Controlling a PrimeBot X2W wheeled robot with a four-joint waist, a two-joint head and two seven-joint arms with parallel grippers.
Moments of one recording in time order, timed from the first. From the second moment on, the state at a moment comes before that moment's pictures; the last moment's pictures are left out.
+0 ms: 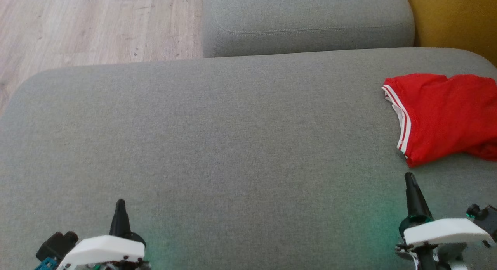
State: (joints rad) left arm 0.02 0.17 -0.22 0.23 -1.16 0.07 -0.07; right arm 0.06 -0.06 0.00 0.21 0.93 0.13 0.00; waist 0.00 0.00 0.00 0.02
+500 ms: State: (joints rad) left arm 0.02 0.14 -0.15 0.25 -1.27 0.02 -0.03; right arm 0.03 -0.06 -0.02 0.23 1.10 0.13 0.02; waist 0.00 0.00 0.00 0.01
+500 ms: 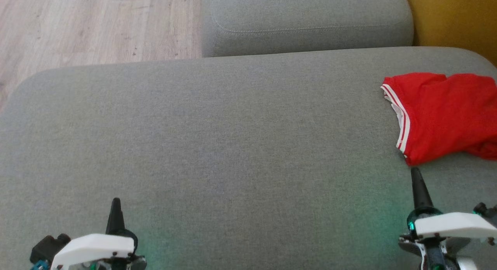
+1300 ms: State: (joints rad) left arm -0.02 0.09 -0.04 0.26 -1.45 -0.05 0.04; right arm -0.01 -0.06 -0.06 0.25 1.38 0.13 0.05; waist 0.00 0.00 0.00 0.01
